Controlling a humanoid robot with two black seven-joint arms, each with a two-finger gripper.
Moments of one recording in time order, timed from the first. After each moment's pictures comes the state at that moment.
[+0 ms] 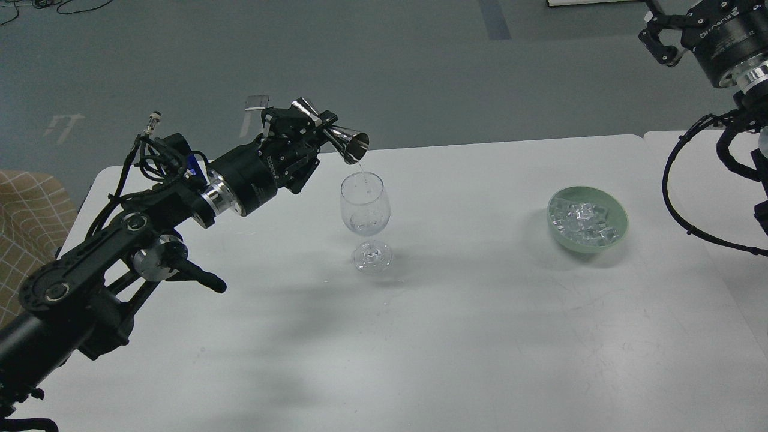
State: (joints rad) left arm -0.60 0.47 -0.85 -1.35 0.67 -0.28 -0.05; right arm 0.82 -0.41 1.30 0.67 -0.27 0.49 0.05
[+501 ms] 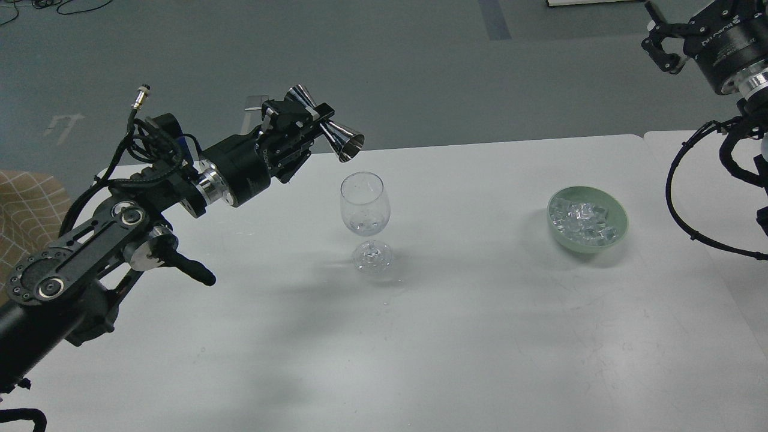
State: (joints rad) left arm -0.63 0.51 -0.85 -1.37 0.80 -0.30 -0.05; right arm 0.81 -0.41 1.30 0.66 -0.28 0.49 0.05
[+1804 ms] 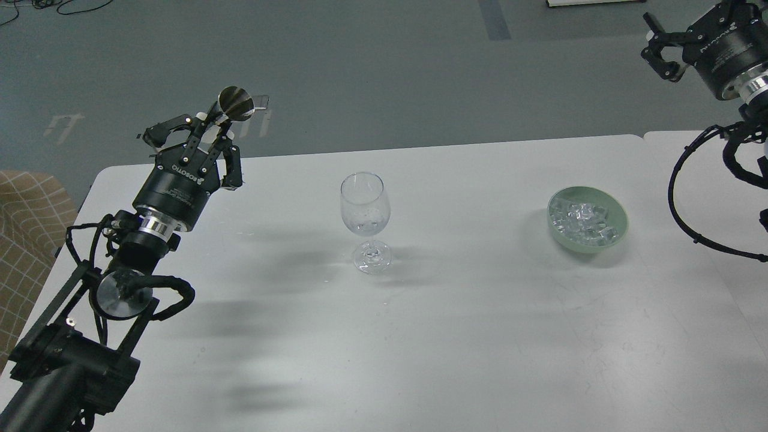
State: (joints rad) left arm -0.28 0.31 -1.29 -1.25 0.16 -0.32 -0.13; right arm 0.81 -0.41 1.29 0.63 -0.28 0.48 0.01
